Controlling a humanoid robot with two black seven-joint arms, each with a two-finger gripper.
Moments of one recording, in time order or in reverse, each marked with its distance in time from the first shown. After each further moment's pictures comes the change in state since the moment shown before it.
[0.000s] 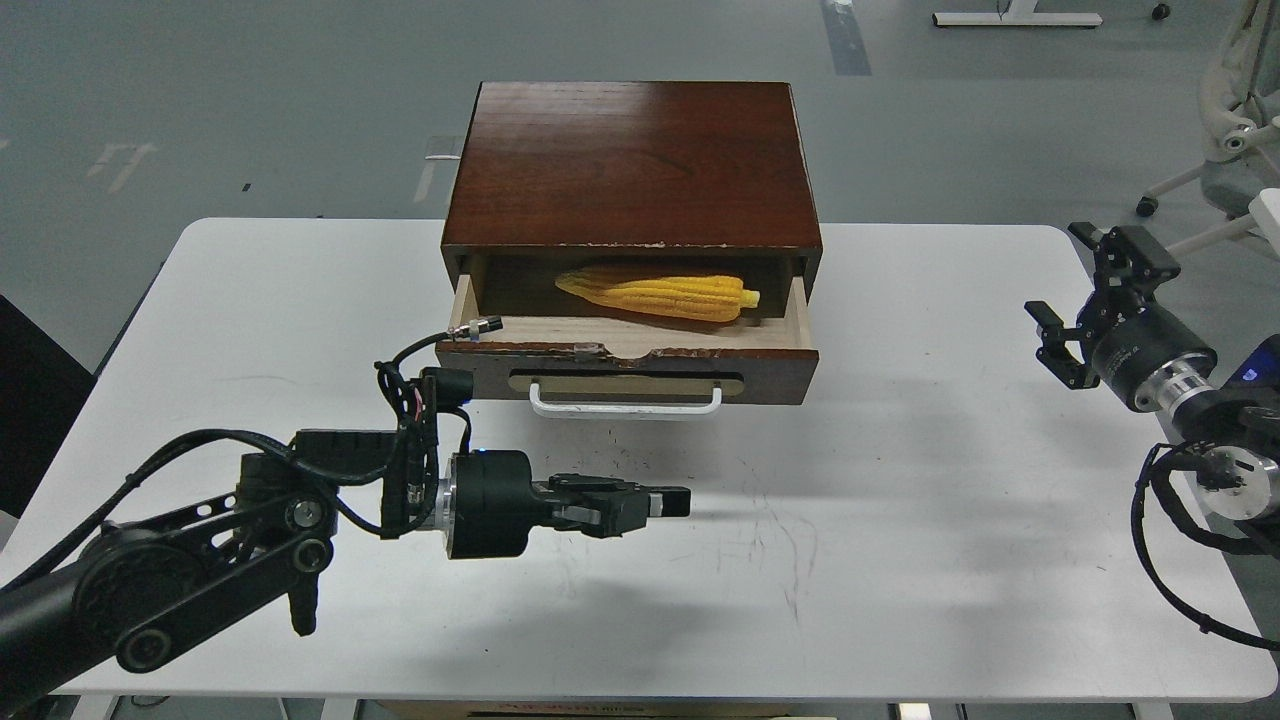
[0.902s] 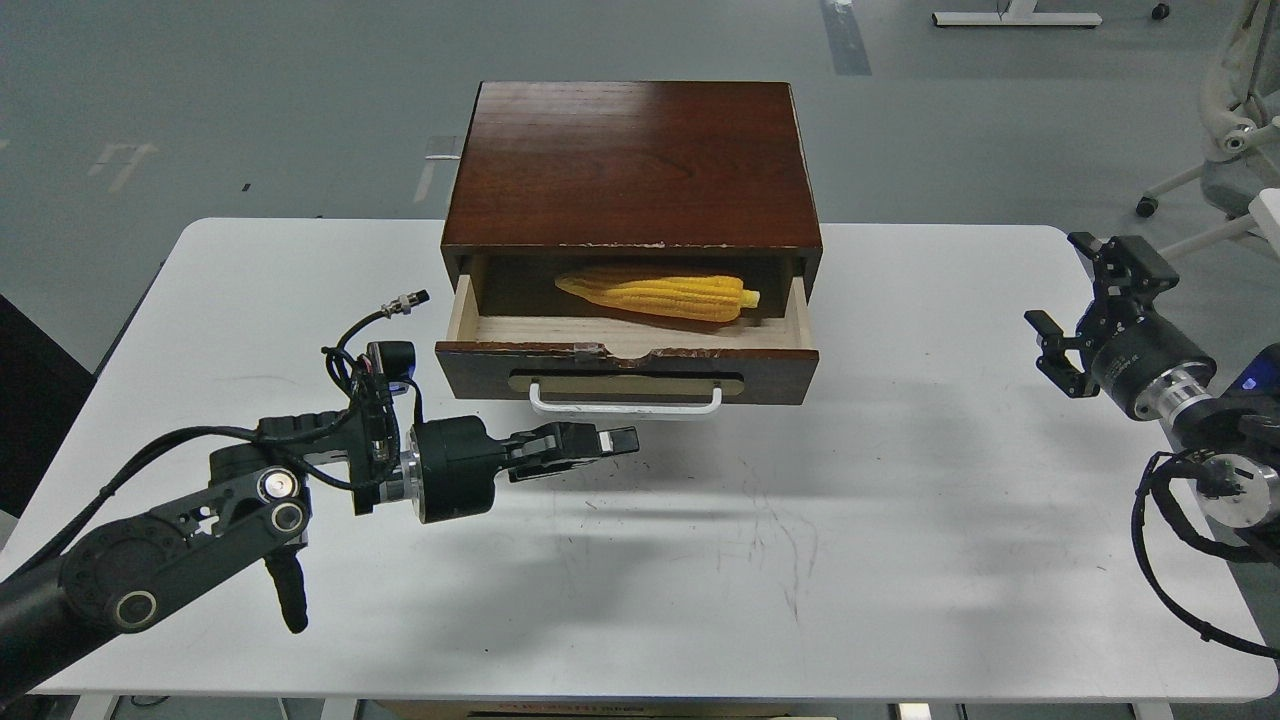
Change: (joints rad) left arm 0.004 0.009 -0.015 0.112 -0.205 0.038 0.037; right arm -0.013 0.000 0.001 0.001 0.000 0.000 0.000
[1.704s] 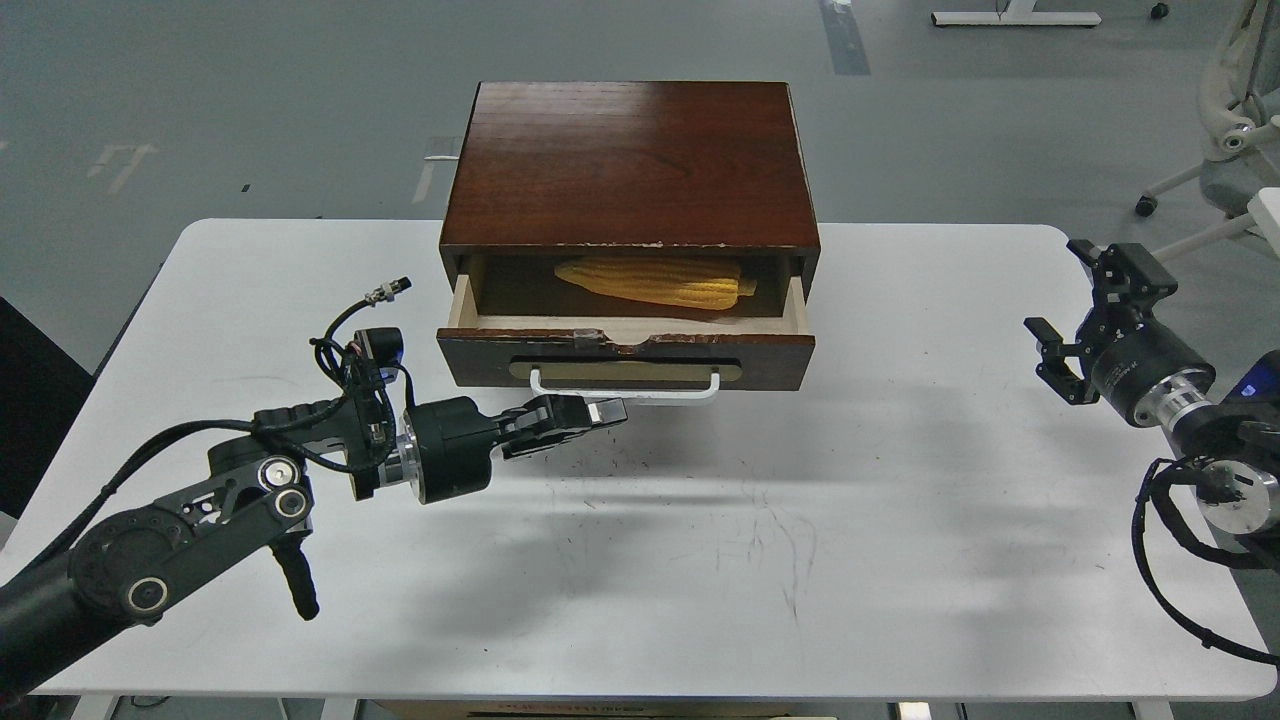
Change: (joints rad) left arm -0.003 -0.029 -0.048 0.063 -0.026 0.036 0.021; right arm -0.012 0.000 -0.001 0.002 0.000 0.000 0.000
